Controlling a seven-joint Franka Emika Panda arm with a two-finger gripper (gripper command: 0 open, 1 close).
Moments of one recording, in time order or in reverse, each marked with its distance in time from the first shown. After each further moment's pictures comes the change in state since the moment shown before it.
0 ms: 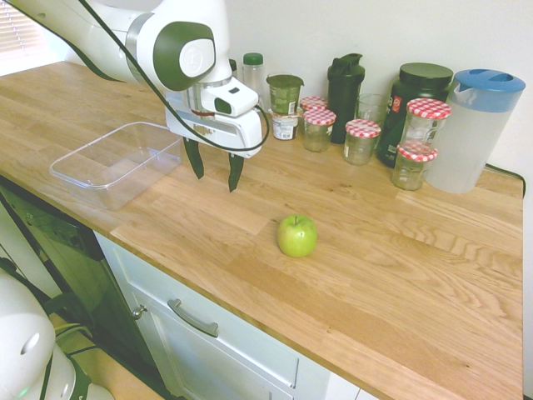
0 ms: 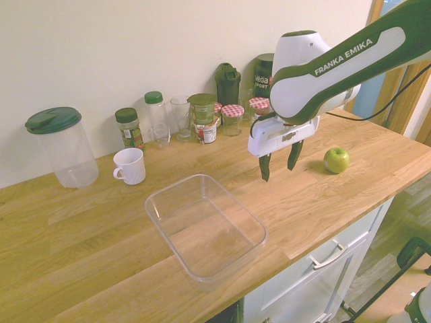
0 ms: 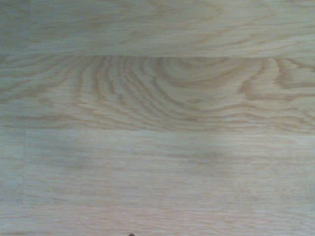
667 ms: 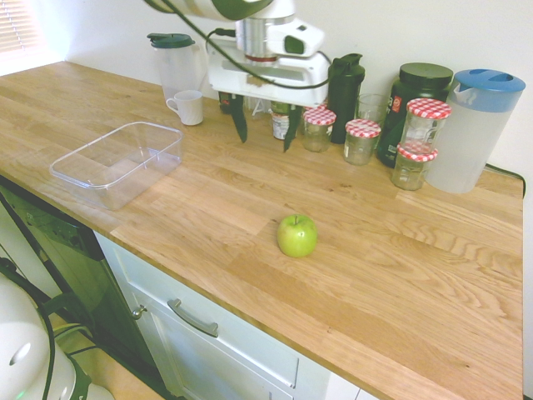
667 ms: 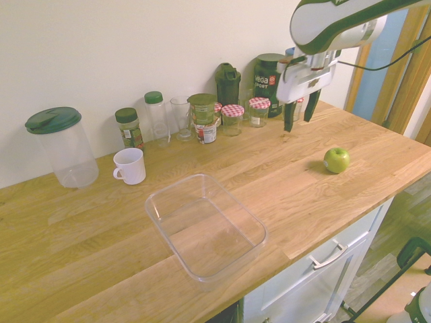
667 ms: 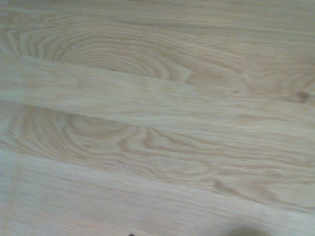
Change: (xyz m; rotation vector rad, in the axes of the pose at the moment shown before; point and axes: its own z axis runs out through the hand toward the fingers) arm 0.125 0.072 -0.105 0.034 0.033 -0.238
